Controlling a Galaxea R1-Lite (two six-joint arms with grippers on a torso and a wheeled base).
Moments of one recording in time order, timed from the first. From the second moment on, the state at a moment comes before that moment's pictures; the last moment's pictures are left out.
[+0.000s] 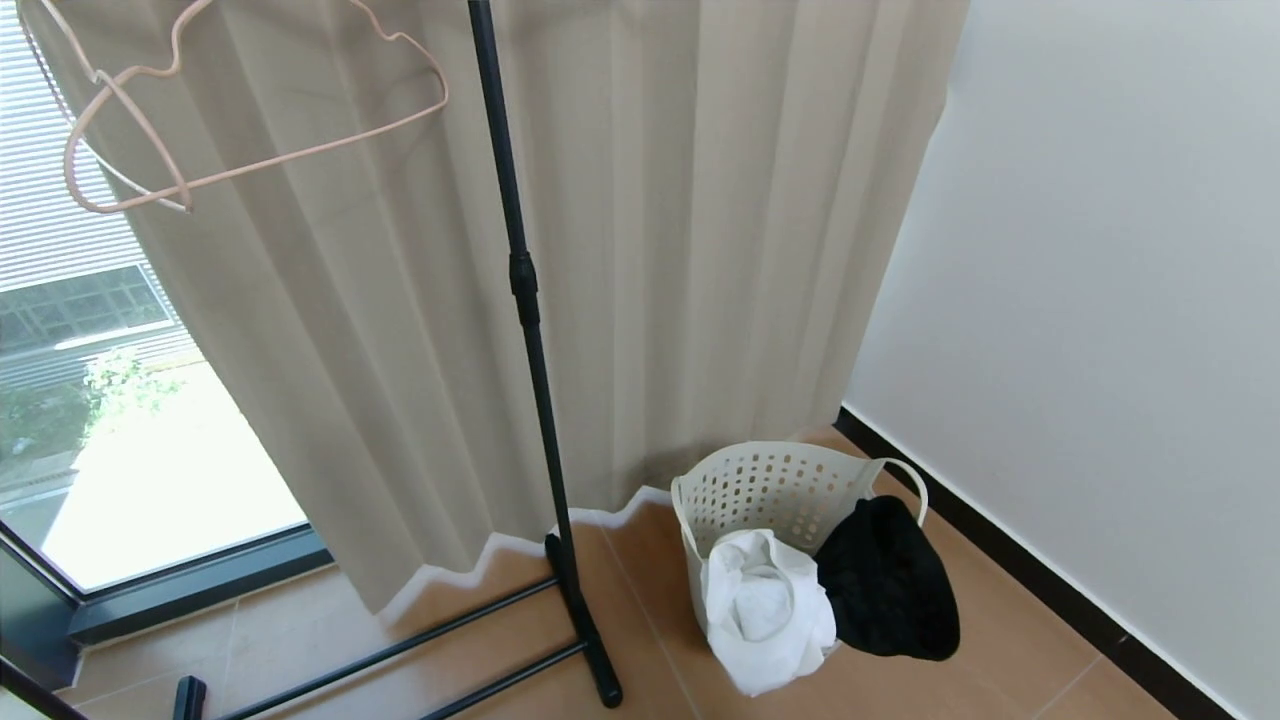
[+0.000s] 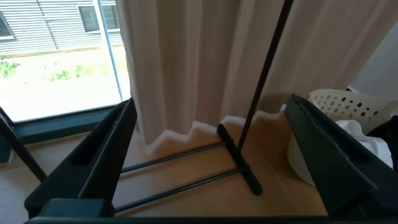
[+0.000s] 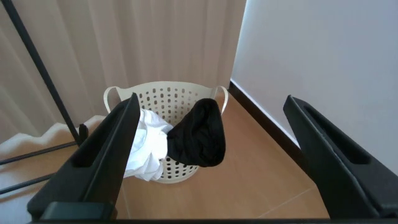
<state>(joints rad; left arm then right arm) 0.00 0.00 0.00 -0.01 0.10 -0.05 0.00 0.00 0.00 -0.03 0.00 0.00</state>
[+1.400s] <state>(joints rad) 0.00 0.00 0.00 -0.01 0.10 -0.07 0.00 0.00 0.00 -0.03 0.00 0.00</state>
